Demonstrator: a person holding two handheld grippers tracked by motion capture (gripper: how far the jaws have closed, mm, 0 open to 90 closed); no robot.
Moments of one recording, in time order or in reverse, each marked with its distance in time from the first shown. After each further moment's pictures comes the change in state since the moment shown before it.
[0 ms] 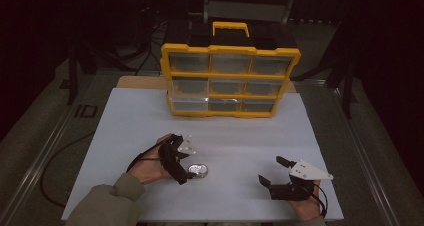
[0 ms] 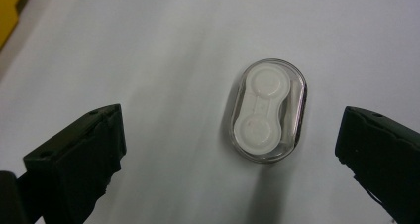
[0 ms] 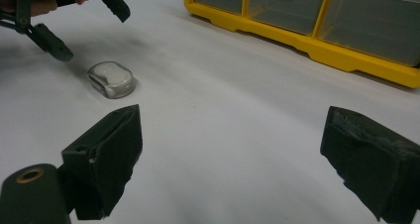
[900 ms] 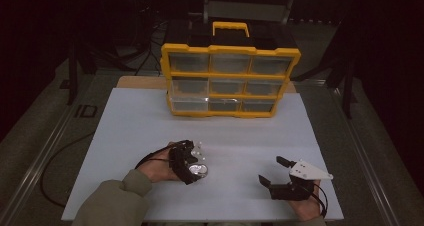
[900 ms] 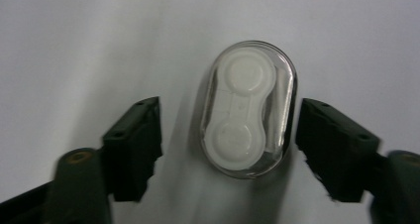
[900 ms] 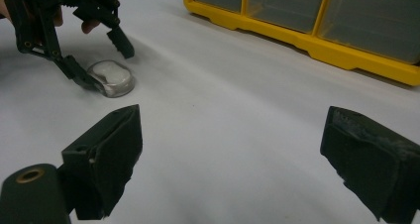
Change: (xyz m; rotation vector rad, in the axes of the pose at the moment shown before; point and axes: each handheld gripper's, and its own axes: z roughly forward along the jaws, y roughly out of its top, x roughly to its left) left arm -0.005 0.010 0.027 0.128 -0.087 0.057; right arm -0.001 -0.001 0.001 0.004 0.001 0.003
